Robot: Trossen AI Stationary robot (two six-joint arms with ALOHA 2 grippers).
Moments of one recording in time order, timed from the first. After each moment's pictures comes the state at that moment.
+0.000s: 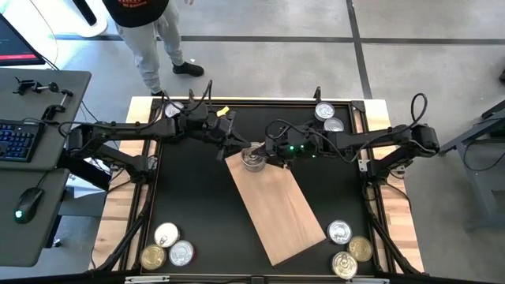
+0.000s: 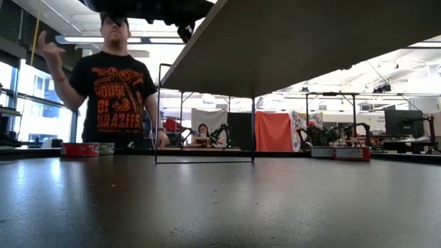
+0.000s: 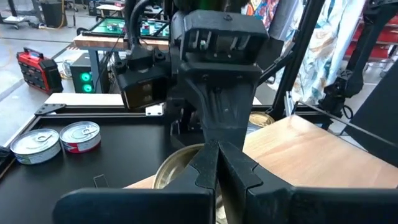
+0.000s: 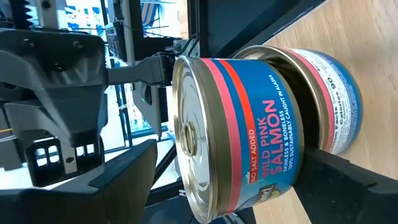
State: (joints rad) left arm 0.25 1.30 0.90 0.21 0.45 0.00; right arm -0.02 1.45 1.06 -0.04 -0.02 1.57
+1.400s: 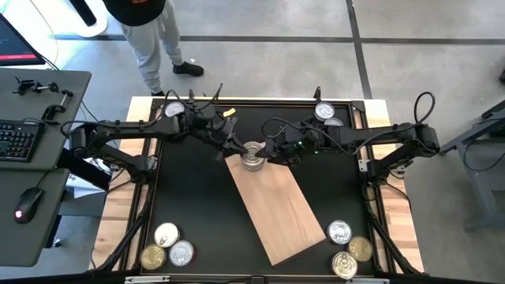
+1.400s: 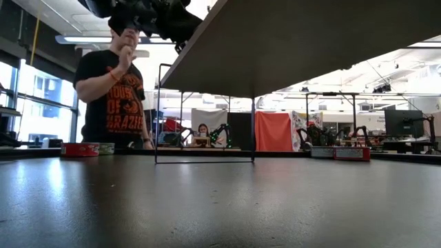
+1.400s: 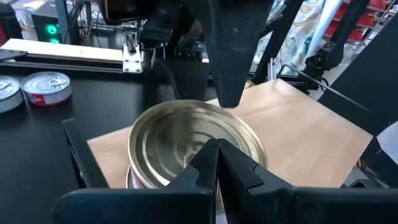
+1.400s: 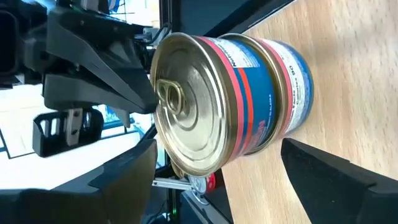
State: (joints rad) left arm 0.29 1.33 0.90 0.07 0.57 0.00; right arm -0.03 1.45 1.19 -0.32 -0.06 1.51
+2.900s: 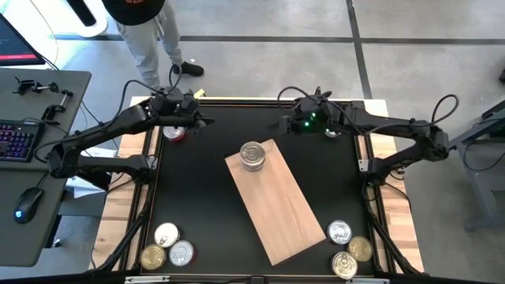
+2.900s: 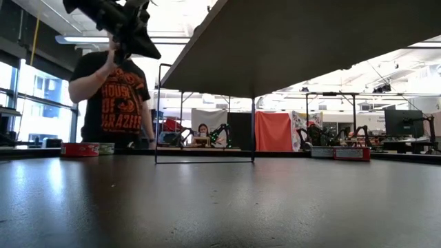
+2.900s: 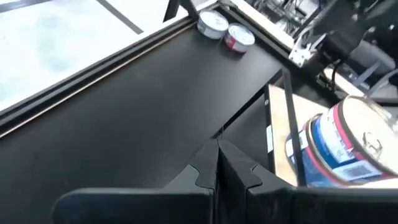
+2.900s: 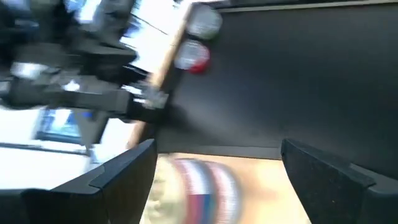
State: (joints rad) left arm 0.54 1.00 0.90 -0.47 0.16 -0.32; right arm -0.27 1.33 1.19 -0.43 -0.01 0.99
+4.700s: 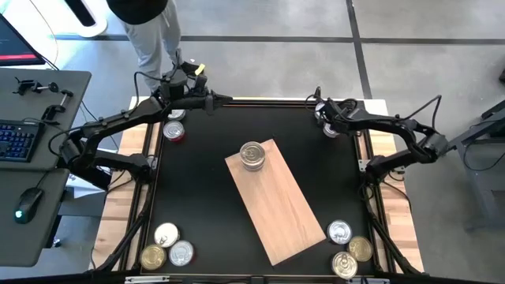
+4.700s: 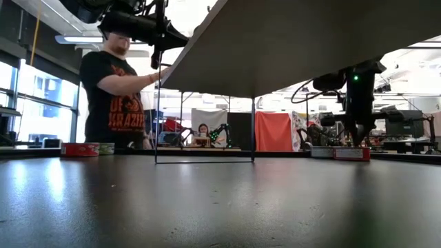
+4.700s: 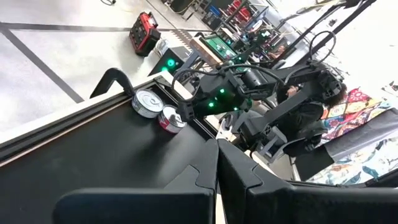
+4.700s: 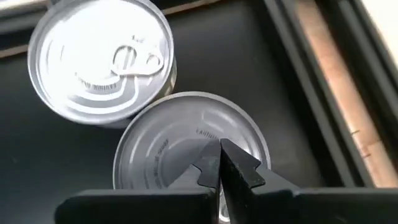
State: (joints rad) left arm 0.69 1.23 0.91 0.13 0.48 -0.57; right arm -0.81 1.38 0.66 -0.57 0.47 0.98
